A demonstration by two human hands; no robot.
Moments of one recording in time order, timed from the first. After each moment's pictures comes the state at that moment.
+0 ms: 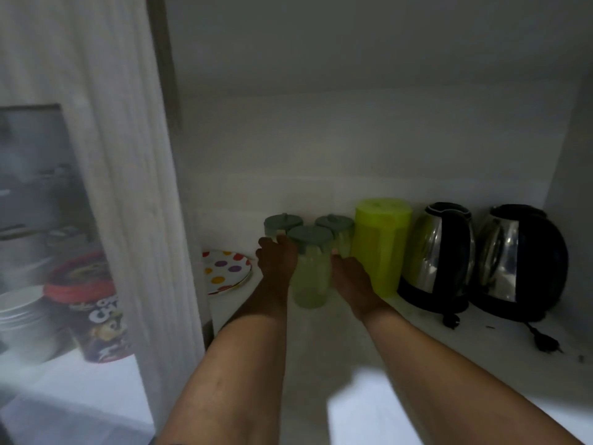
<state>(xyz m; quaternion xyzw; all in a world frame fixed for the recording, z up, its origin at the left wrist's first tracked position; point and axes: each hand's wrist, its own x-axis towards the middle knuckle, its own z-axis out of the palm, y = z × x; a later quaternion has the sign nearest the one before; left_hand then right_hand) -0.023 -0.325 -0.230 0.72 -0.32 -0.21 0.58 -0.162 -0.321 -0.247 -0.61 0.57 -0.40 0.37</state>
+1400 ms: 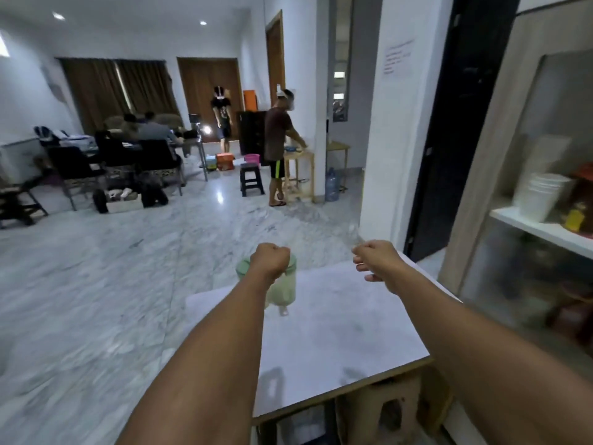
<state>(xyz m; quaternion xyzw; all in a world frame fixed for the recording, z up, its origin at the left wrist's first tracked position) 0.323 0.640 -0.336 0.85 0.00 -0.08 0.52 0.237 0.417 -0.321 -0.78 0.22 -0.06 0.58</state>
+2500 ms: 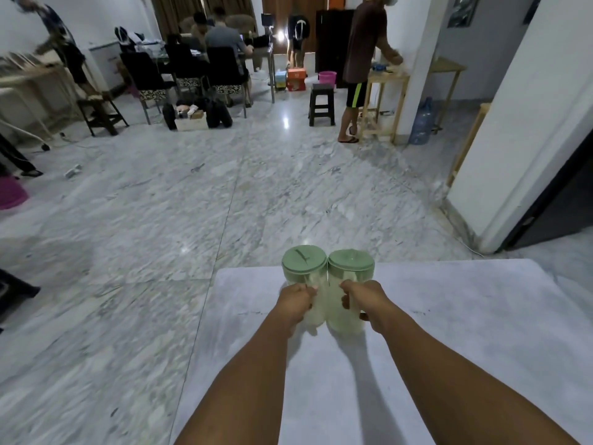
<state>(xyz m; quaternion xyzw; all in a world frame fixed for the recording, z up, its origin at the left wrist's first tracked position) 0.522 0.659 -0.528 0.70 0.25 -0.22 0.63 0.526 0.496 -0.518 -0.74 0.26 0.18 0.59</state>
